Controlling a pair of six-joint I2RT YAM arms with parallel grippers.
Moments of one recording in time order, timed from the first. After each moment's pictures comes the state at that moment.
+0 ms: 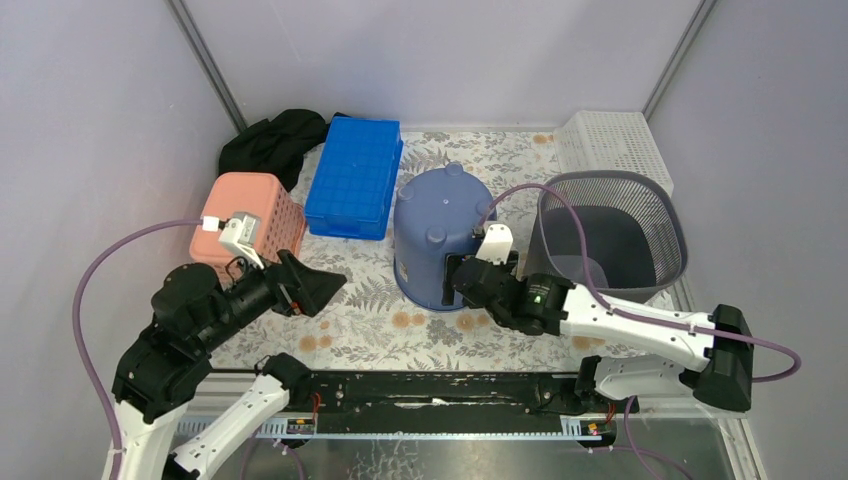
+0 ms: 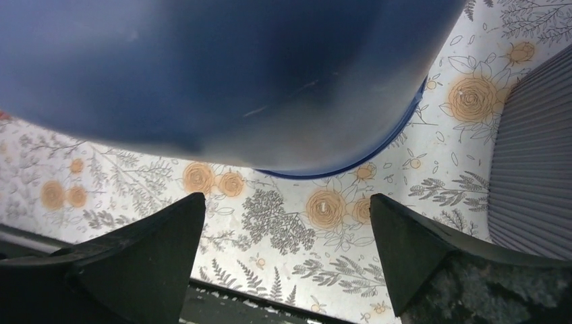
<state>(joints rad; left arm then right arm) -0.51 0.52 1.22 -0.96 0.16 -0.55 1.18 1.19 0.97 -0.64 0.61 0.89</state>
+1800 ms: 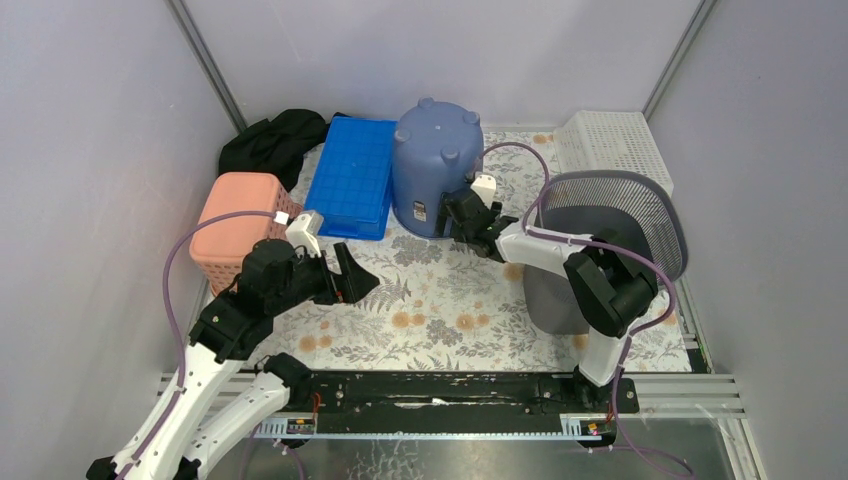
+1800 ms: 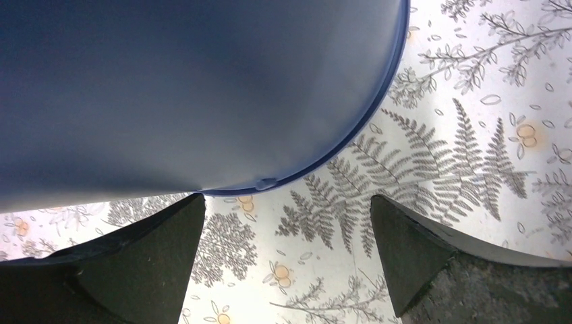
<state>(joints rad) -0.51 0.62 0.86 -0.77 0.20 -0.57 0.71 1.80 1.09 -0.08 0.43 0.68</state>
